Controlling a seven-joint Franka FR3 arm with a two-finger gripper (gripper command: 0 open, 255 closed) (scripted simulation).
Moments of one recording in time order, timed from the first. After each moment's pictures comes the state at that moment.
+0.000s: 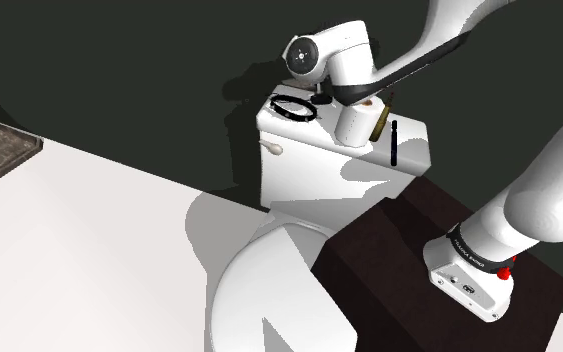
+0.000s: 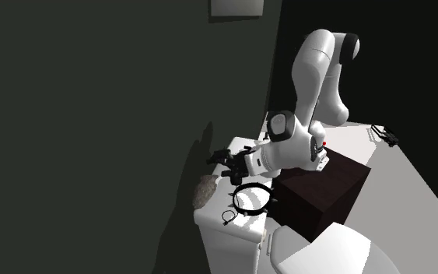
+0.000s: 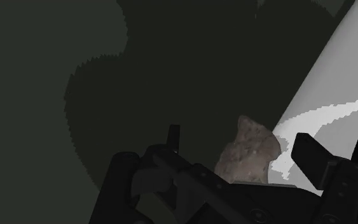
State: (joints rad) arm -0.04 0.20 0.32 -2.11 -1.39 2.05 0.20
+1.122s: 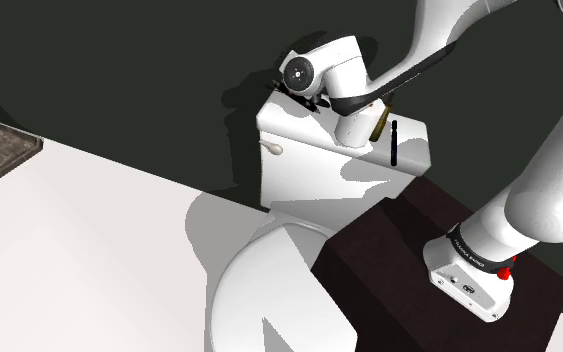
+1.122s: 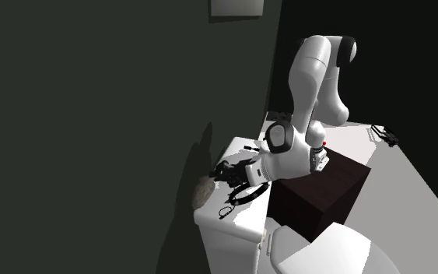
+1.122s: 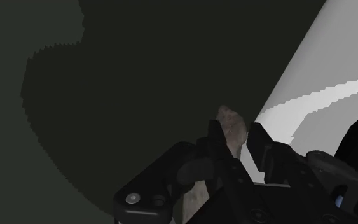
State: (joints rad) arm -0.03 0.27 0.31 -2.11 -1.46 2.05 0.28
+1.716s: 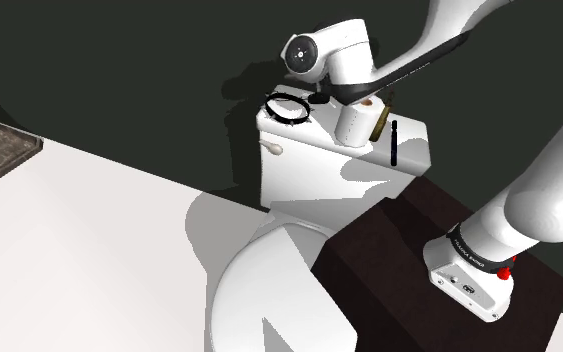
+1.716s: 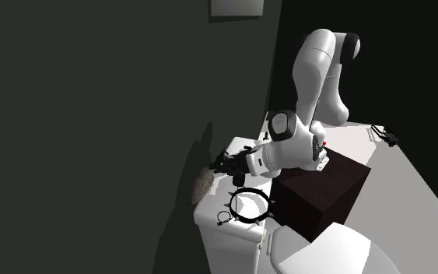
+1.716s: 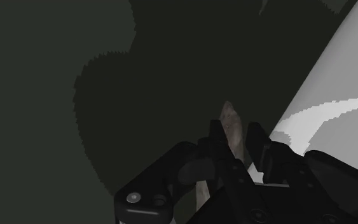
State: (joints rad) arm -0.04 0.20 0.32 -2.10 -1.39 2.05 0.18
